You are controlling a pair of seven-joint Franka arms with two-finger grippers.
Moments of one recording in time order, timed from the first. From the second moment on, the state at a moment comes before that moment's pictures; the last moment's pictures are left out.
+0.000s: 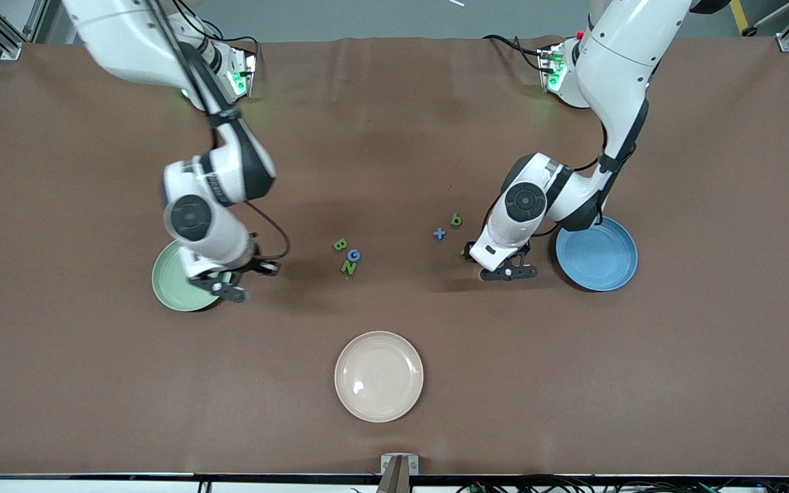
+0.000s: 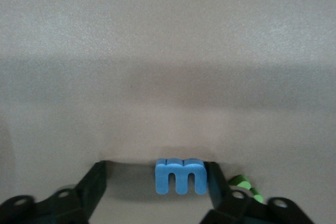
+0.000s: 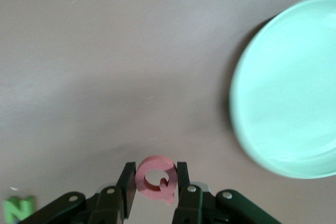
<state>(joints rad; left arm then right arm) -0.37 0.57 -0.16 -2.01 0.13 2.54 -0.67 0.34 0.40 -0.05 -1.91 0.04 2.22 0.58</state>
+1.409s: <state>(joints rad) -0.37 0.56 -0.17 -2.01 0.13 2.53 -0.68 0.07 0.41 -0.02 -2.16 0.04 2.44 0.11</state>
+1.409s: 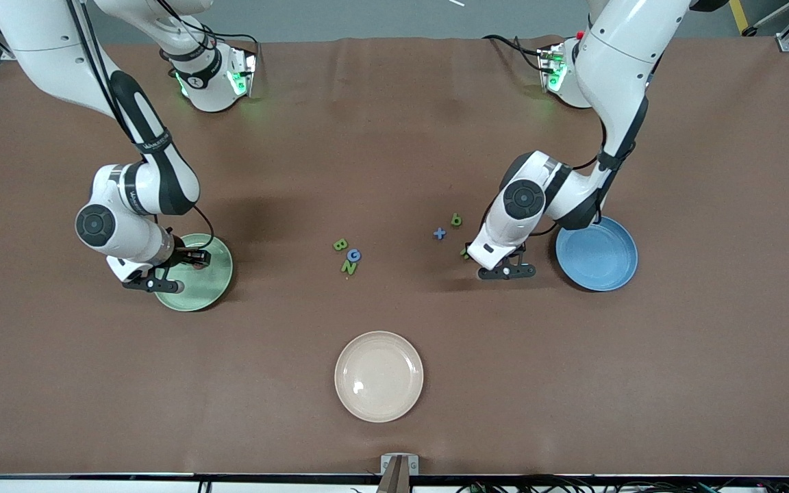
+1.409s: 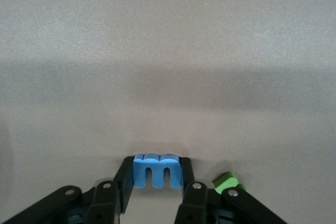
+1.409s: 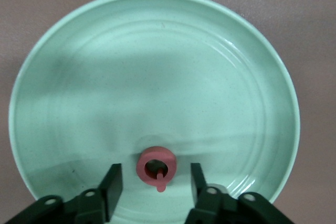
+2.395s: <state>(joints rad) -0.13 0.21 -0.15 -2.10 0.14 2.25 -0.31 0.49 0.54 0.04 -1.88 0.10 2.42 0.82</state>
